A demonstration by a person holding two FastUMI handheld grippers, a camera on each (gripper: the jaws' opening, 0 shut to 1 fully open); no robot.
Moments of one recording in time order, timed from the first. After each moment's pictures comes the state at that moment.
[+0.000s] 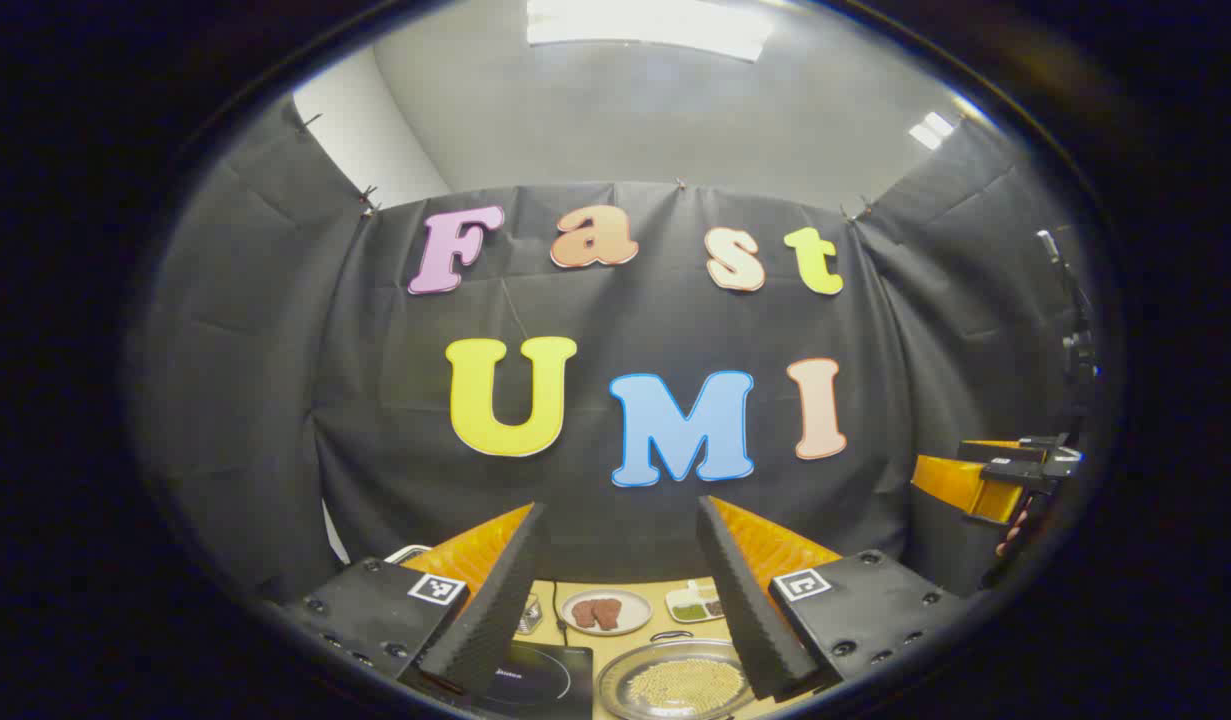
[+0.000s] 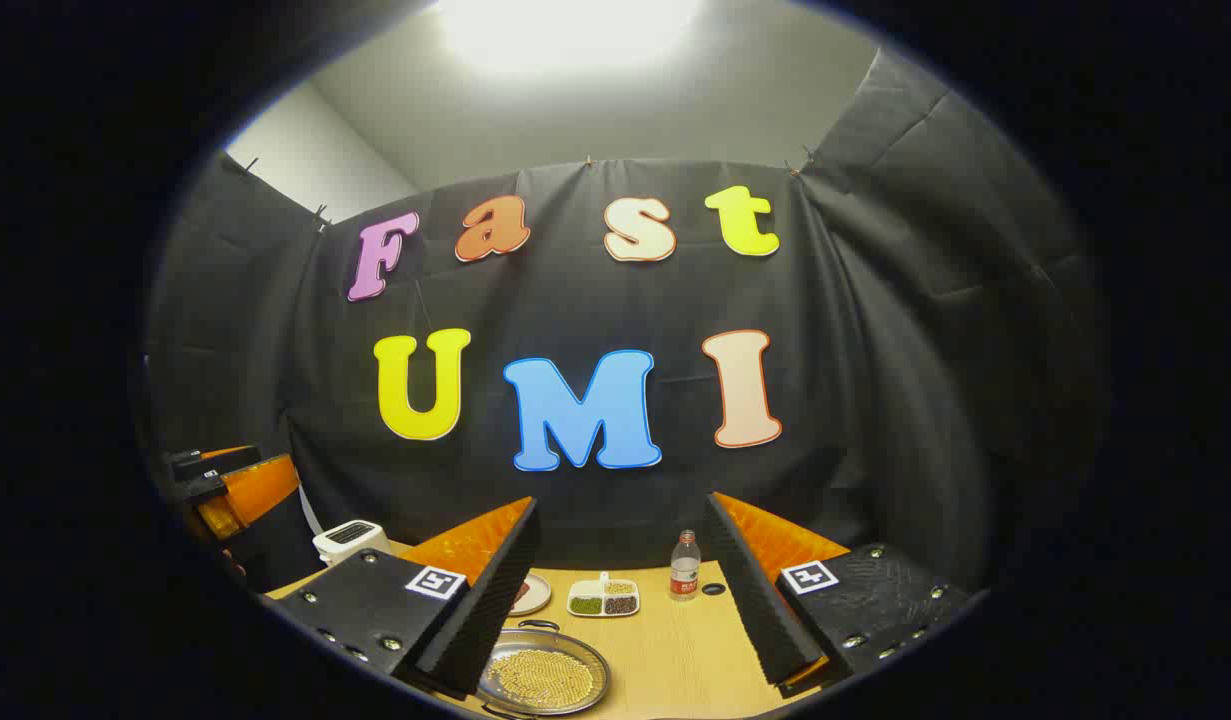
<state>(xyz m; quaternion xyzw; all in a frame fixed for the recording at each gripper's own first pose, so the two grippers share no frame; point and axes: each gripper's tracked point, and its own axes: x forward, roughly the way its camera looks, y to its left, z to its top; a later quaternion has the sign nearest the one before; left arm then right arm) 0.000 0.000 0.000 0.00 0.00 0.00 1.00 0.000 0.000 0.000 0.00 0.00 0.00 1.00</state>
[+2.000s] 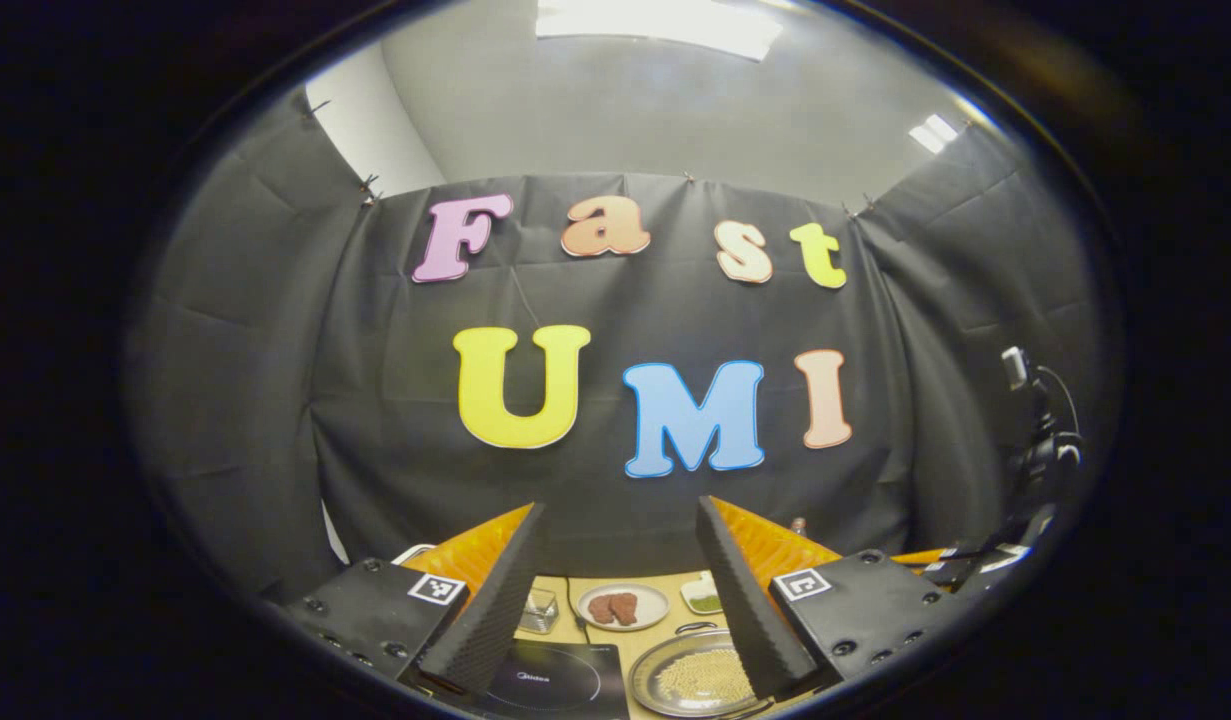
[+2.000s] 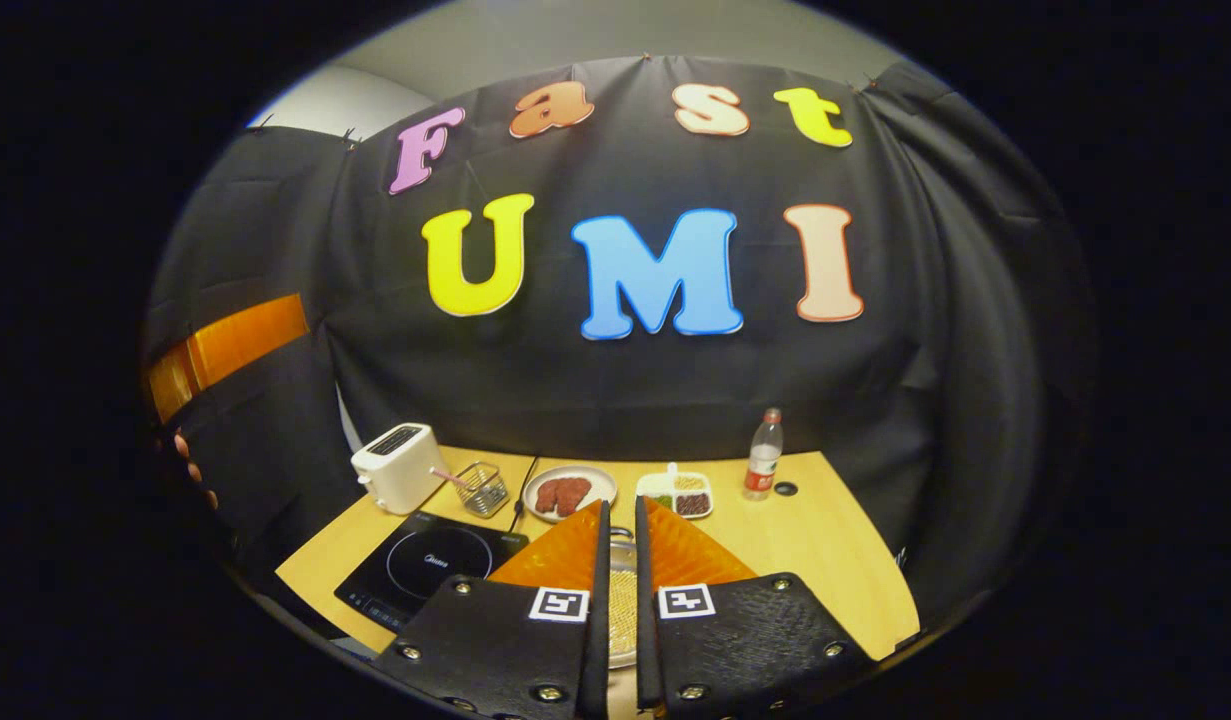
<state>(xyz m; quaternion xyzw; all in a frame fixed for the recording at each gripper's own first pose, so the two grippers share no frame) 0.003 0.062 -0.023 -0.01 0.02 0.00 1.00 -0.003 0.111 -0.148 -0.01 0.20 0.08 0.98</state>
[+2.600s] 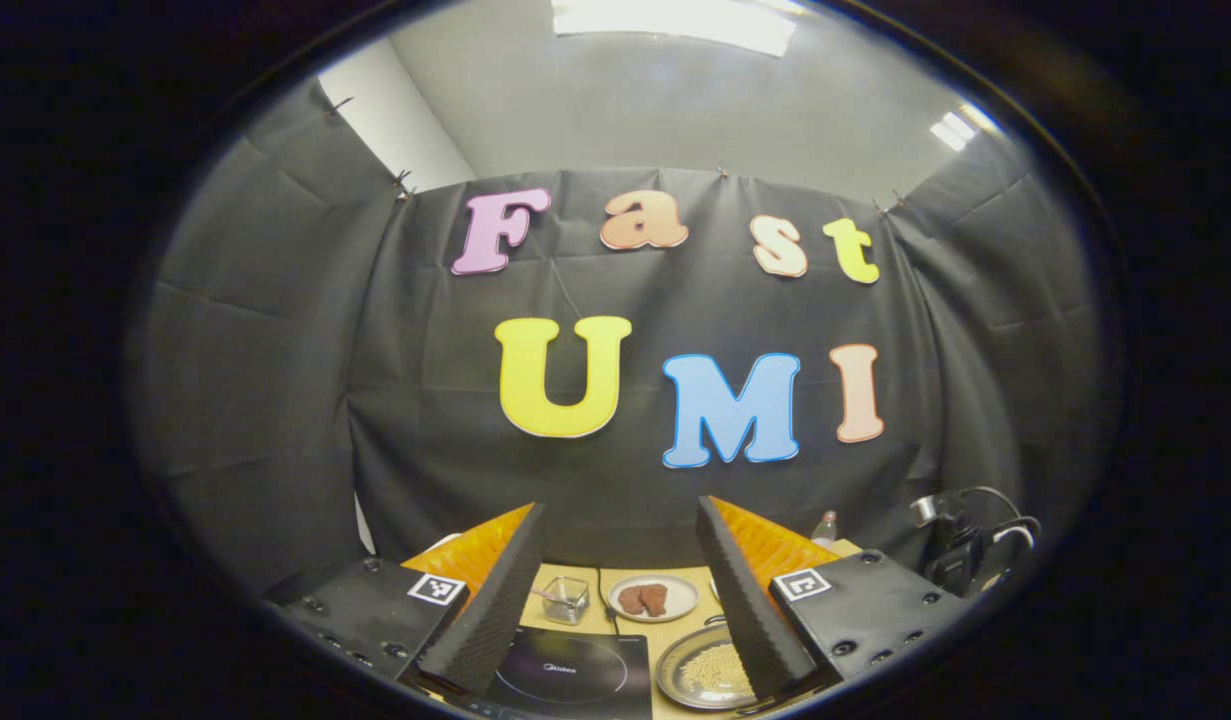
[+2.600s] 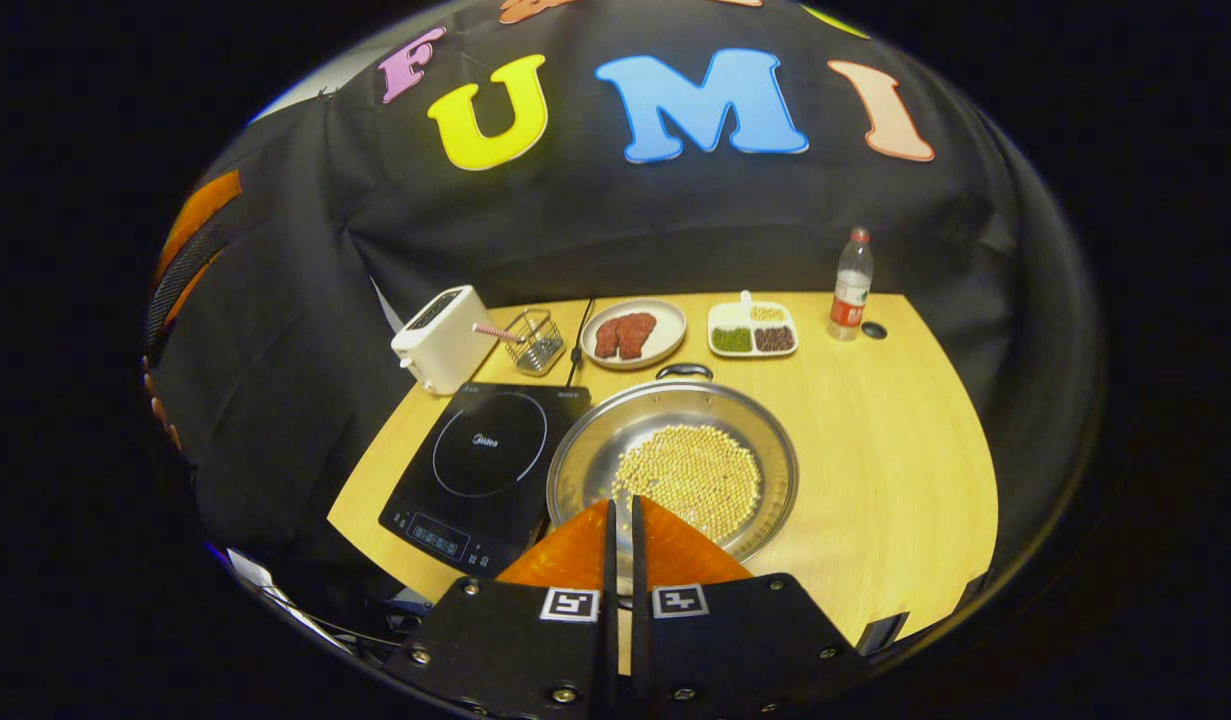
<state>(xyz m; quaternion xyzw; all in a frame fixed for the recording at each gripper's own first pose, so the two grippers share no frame) -0.014 0.101 -0.041 -0.01 0.03 0.04 1.00 -0.048 0.151 -0.288 0.05 0.44 0.16 0.88</state>
